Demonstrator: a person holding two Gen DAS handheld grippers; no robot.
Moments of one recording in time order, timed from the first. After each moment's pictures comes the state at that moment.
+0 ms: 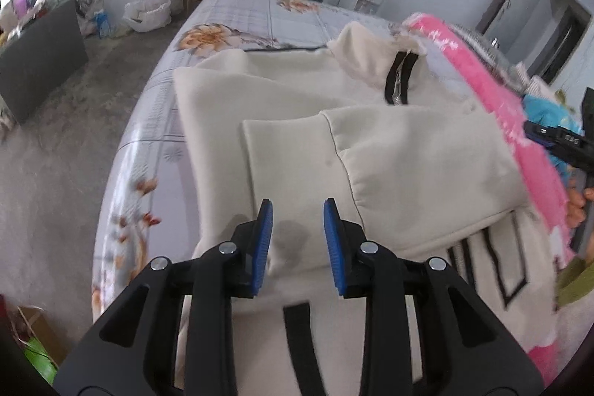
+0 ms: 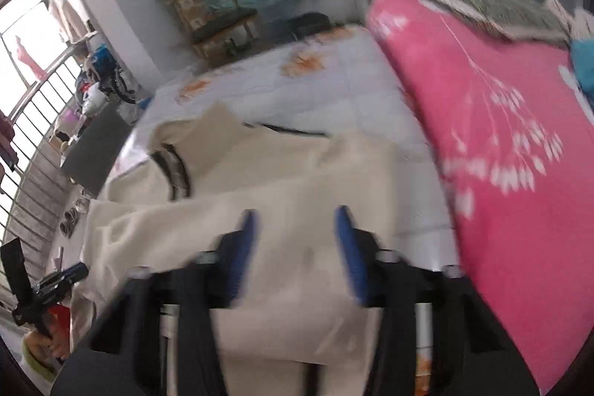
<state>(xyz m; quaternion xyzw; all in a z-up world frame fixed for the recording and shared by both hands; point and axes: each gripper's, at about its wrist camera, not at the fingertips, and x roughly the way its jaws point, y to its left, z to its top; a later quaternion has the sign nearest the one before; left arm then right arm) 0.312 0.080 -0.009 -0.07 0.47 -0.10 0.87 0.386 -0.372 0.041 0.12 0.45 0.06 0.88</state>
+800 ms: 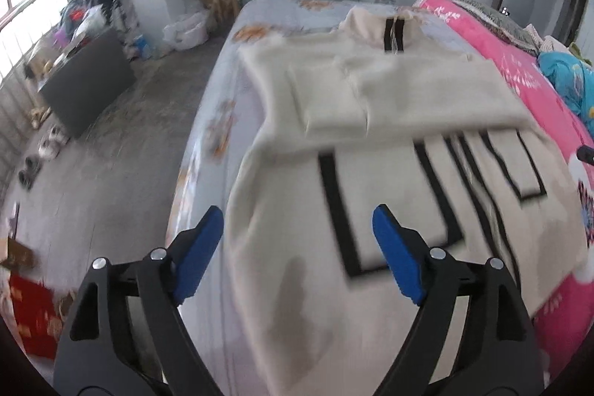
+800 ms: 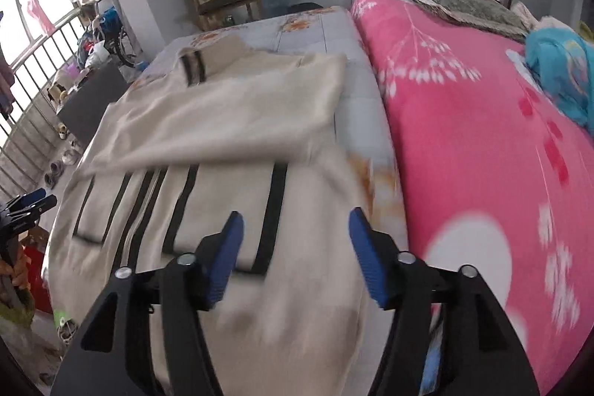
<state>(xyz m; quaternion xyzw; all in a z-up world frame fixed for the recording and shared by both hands) 0.150 0.093 0.021 0.01 0.45 -0.03 0.89 0.179 -0.376 0.052 0.05 0.45 0.05 0.89</state>
